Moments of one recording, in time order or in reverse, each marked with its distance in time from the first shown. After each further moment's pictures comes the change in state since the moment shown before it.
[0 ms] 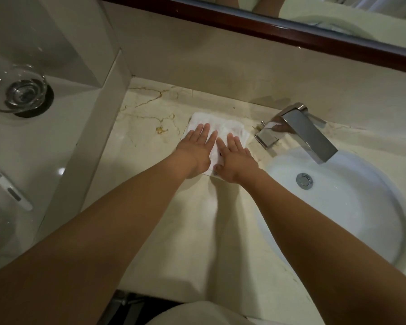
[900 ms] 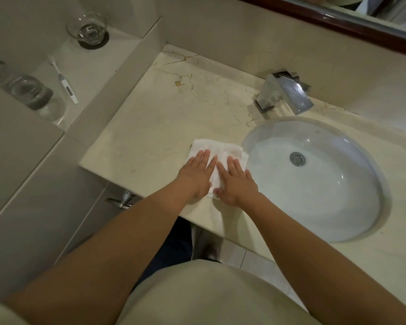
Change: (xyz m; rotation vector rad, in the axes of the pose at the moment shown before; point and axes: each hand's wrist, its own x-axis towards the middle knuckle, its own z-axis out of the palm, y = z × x) left_hand -0.150 0.153 0.118 -0.114 -0.066 -0.202; right_hand -0.173 0.058 0.115 -0.166 -0.083 -0.207
